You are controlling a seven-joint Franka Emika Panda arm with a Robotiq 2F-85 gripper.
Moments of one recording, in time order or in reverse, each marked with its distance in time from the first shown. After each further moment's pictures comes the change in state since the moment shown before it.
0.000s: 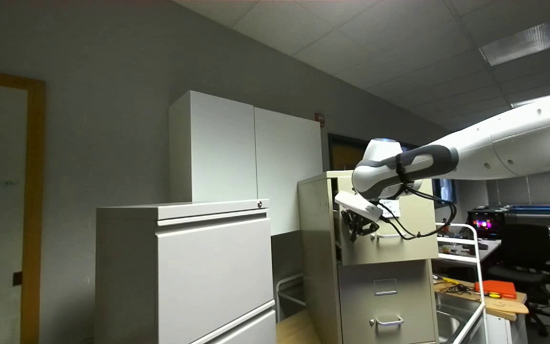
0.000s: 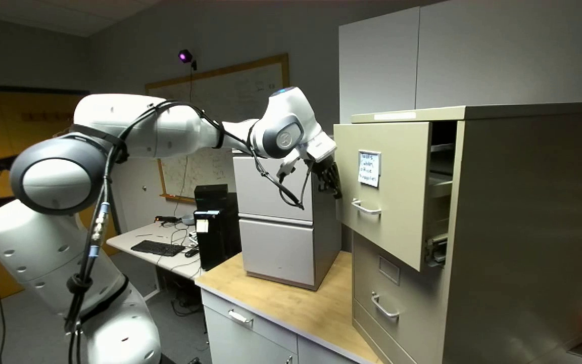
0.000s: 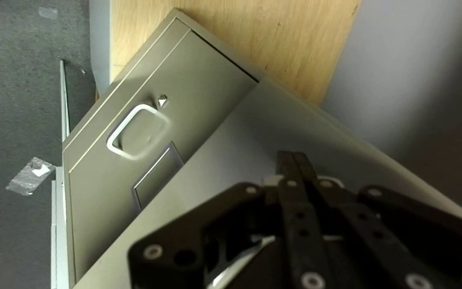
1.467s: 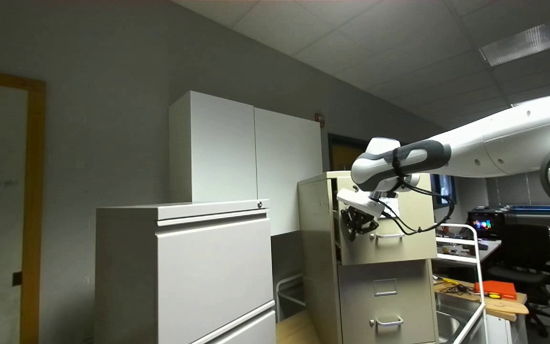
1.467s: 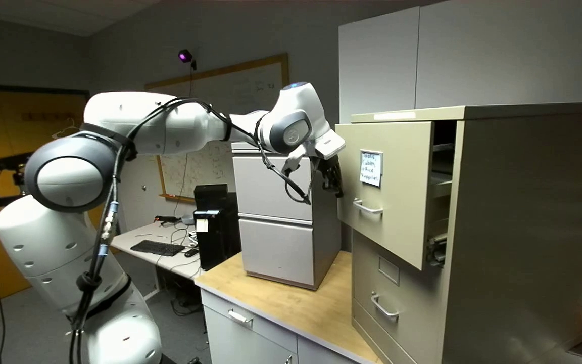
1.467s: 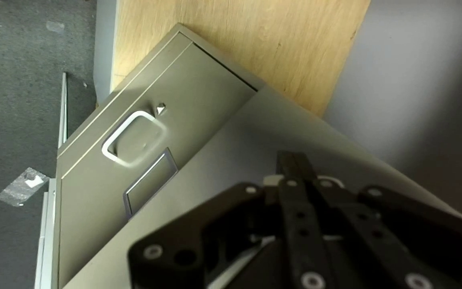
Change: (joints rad) arm 0.008 0.043 -0.028 0.075 0.079 -0.078 -0.110
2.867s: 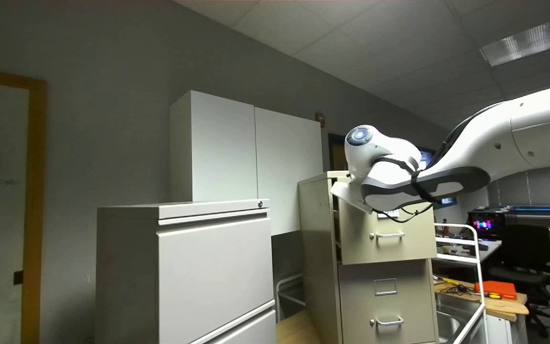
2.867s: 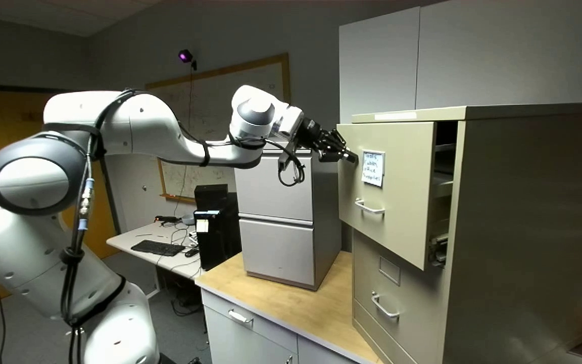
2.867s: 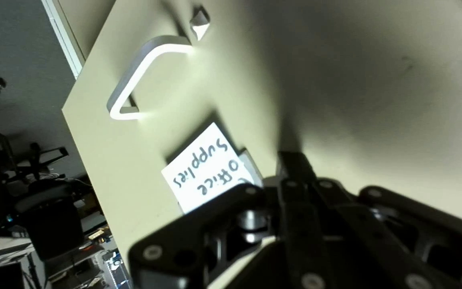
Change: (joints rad) arm -0.115 -0.135 0.195 -0.067 -0.924 0.112 0.787
